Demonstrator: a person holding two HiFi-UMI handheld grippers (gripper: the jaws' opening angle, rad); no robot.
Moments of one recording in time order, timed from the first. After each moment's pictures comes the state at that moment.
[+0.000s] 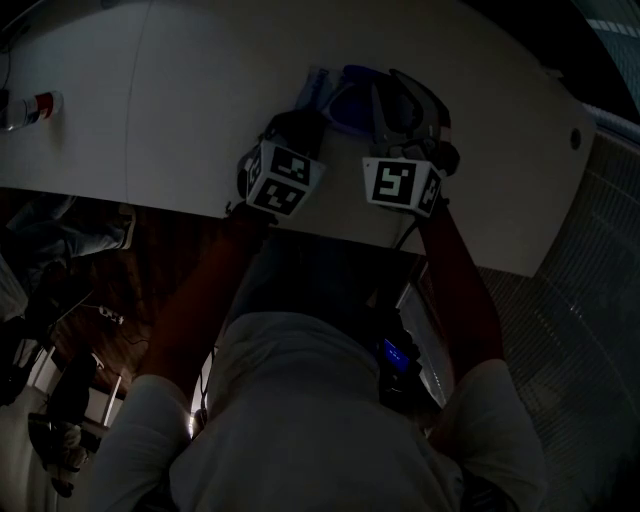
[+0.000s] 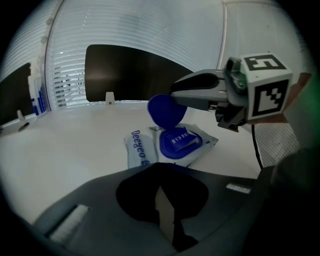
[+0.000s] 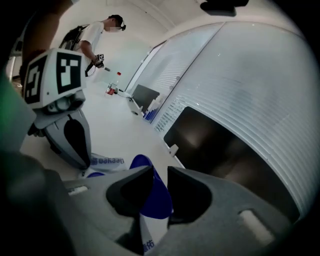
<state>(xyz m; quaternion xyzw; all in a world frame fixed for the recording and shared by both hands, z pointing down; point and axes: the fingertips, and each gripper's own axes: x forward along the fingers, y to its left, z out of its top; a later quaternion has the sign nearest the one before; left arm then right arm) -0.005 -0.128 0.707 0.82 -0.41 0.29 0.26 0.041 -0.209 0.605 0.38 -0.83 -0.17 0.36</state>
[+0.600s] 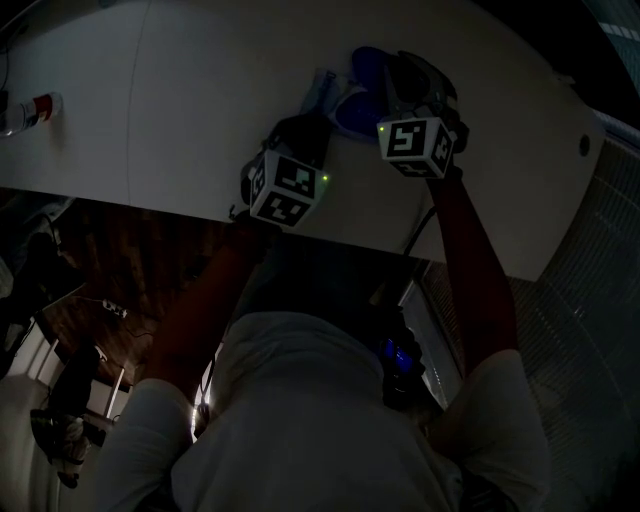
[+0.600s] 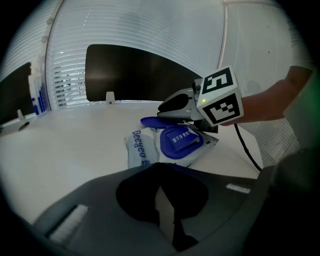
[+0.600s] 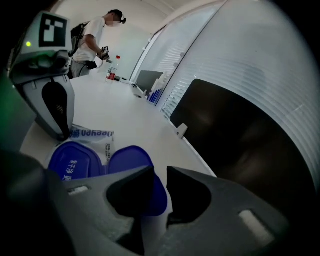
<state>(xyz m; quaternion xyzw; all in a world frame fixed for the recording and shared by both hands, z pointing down) -0.008 -0.128 0.707 0.82 -0.41 0.30 0.27 0.053 -0.259 0.680 0.34 -0.83 -0.13 0.42</state>
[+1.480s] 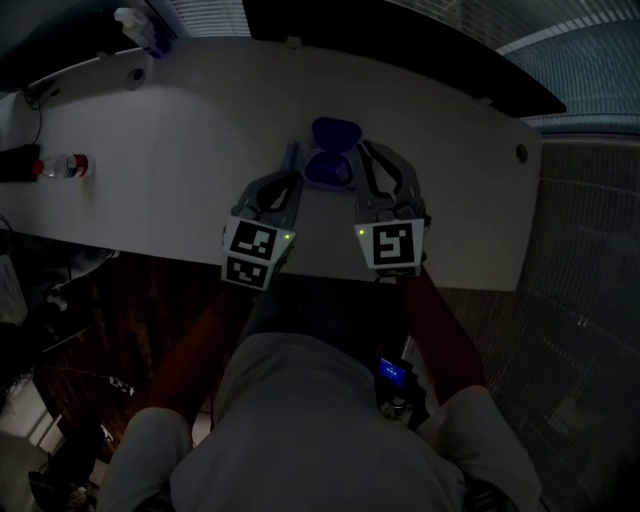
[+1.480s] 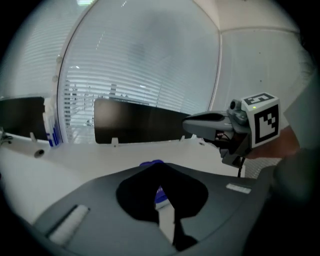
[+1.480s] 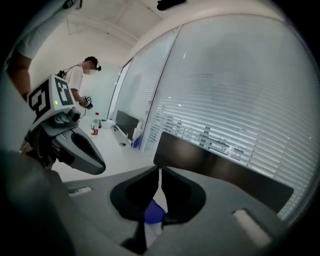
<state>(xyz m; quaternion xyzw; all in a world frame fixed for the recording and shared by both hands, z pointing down) -0.018 -0.131 0.535 0.85 -0.45 0.18 0.23 0.049 -0.183 0.462 0.43 -0.87 -0.09 0.24</state>
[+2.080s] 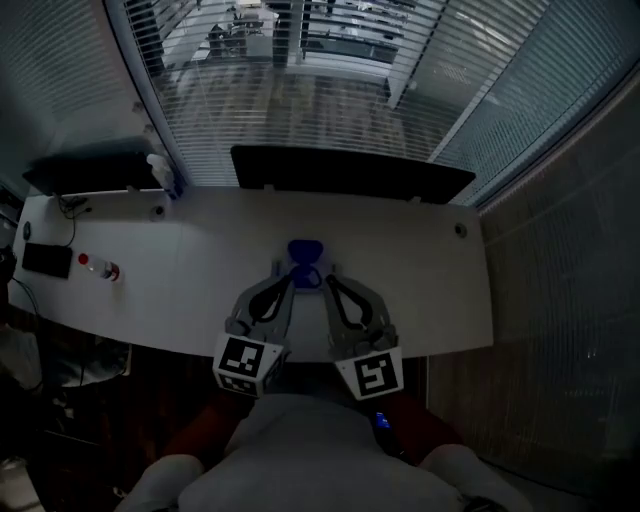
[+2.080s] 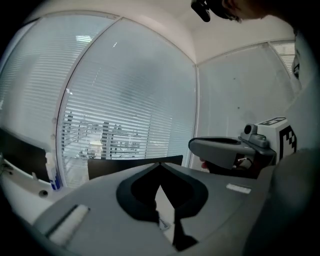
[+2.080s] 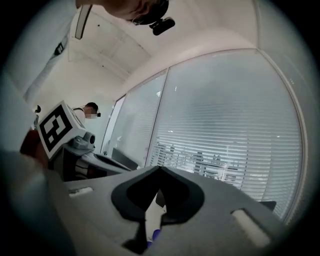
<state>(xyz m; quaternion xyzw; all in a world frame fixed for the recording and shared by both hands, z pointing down) 0.004 -0.072 0.321 0.88 -0.45 0.04 0.11 0.046 -0.059 0.254 0.47 -0.88 -0.09 0.02</state>
